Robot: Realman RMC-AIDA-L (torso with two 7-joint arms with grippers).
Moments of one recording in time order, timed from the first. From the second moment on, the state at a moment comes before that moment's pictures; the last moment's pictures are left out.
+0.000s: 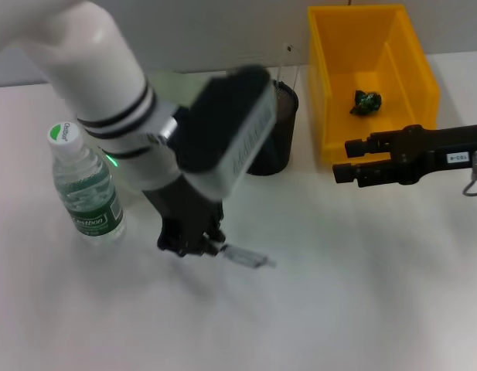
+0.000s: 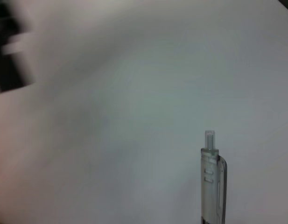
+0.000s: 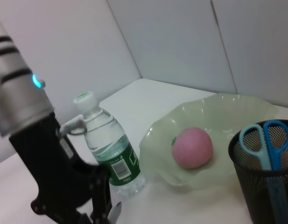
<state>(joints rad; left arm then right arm) -1.02 -2.08 1.56 0.96 2.42 1.56 -1.54 0.63 1.96 -0.58 -0.67 -2.17 -1.64 1.65</state>
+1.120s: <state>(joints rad) -0.50 -2.08 1.41 0.97 1.44 1.47 -1.47 0.60 1.95 -0.56 -0.72 -2.16 -1.67 1.60</state>
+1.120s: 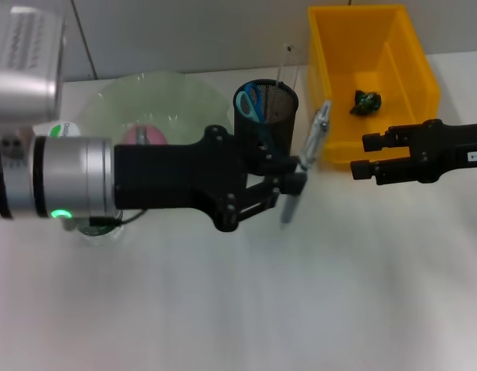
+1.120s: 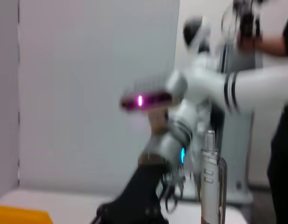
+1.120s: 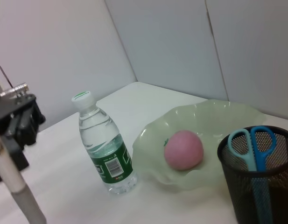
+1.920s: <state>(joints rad) -0.44 -2.08 1.77 0.57 0.84 1.21 -0.96 0.57 2.01 -0.55 -0.68 -2.06 -1.69 1.44</state>
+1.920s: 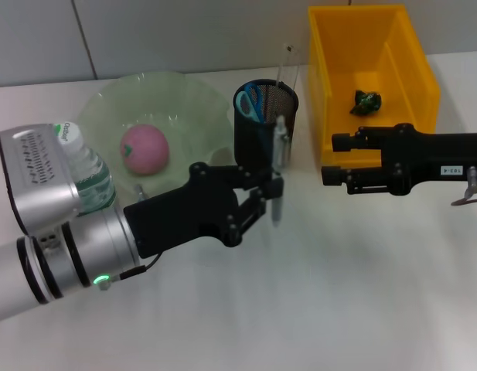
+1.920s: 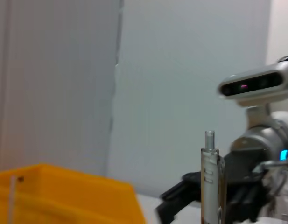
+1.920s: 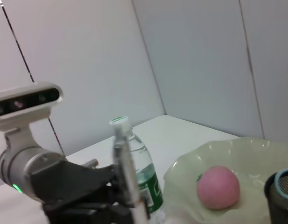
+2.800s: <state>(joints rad) -0.39 -2.08 2.00 0.55 0.52 1.10 -0.76 0.57 2.08 -0.56 -0.63 -1.98 -1.75 1.27</state>
